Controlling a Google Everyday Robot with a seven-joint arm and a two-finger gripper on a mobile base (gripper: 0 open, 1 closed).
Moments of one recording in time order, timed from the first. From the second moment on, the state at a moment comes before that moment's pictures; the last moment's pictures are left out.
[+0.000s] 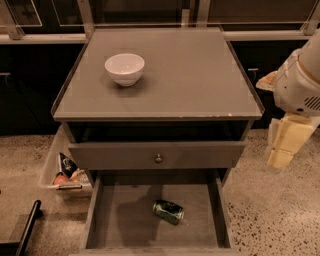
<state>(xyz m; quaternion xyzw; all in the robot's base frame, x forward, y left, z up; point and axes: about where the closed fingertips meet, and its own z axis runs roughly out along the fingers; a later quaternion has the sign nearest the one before) 0.426 -0.214 0.930 -0.61 0.78 -0.02 0.15</state>
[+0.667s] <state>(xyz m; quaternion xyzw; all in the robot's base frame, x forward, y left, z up) 0.416 -0.205 0.843 -0.59 0.78 0.04 0.20</state>
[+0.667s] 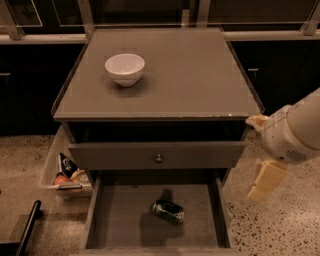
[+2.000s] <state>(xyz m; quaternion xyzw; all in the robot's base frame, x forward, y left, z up) 0.417 -0.173 0.735 -0.58 0.77 0.07 0.25</state>
